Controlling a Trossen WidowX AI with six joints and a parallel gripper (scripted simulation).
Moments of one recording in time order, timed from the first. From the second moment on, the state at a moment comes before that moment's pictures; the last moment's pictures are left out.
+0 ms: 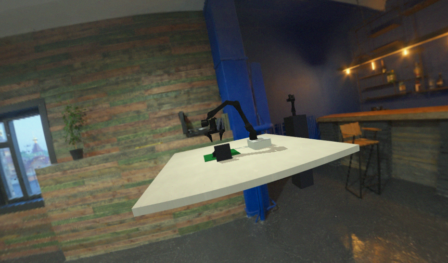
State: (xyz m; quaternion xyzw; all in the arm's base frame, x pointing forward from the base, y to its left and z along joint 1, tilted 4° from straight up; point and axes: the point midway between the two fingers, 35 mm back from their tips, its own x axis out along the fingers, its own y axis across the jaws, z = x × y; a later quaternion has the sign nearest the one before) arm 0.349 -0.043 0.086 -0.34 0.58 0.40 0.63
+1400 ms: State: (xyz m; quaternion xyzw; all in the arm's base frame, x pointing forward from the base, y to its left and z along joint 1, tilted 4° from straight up) arm 0.401 0.045 0.033 -0.34 0.59 0.37 0.64
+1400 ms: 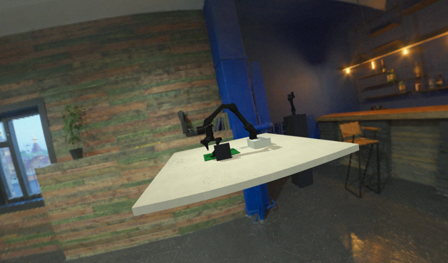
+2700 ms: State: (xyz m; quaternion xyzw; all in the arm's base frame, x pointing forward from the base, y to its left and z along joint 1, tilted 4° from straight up) arm 0.400 0.048 -0.009 -0.34 0.59 0.37 0.63
